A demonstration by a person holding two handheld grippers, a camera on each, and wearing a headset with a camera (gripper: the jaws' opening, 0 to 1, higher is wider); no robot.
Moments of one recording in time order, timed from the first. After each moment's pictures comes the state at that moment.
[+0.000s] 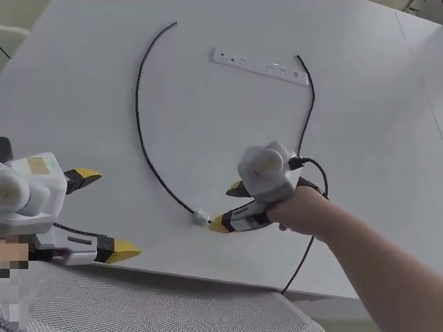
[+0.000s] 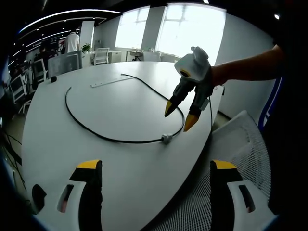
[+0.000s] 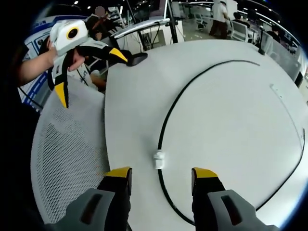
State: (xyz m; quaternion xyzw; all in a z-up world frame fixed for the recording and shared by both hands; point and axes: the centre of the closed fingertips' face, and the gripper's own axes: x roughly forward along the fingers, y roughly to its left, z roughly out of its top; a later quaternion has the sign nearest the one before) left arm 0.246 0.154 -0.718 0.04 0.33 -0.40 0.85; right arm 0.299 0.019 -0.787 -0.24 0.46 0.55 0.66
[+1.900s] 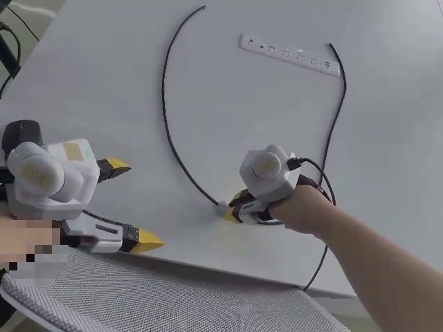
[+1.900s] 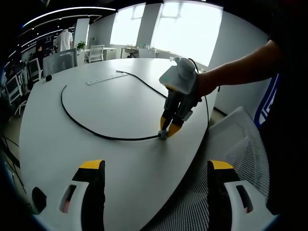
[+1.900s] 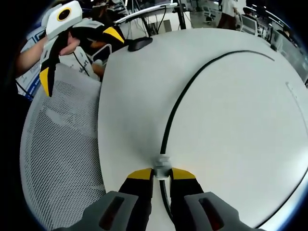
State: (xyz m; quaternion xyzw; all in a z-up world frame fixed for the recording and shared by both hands) left arm 0.245 0.156 -0.724 0.04 0.34 -0.42 0.84; right arm 0.291 0.035 -0.827 -0.26 0.48 0.56 0.62
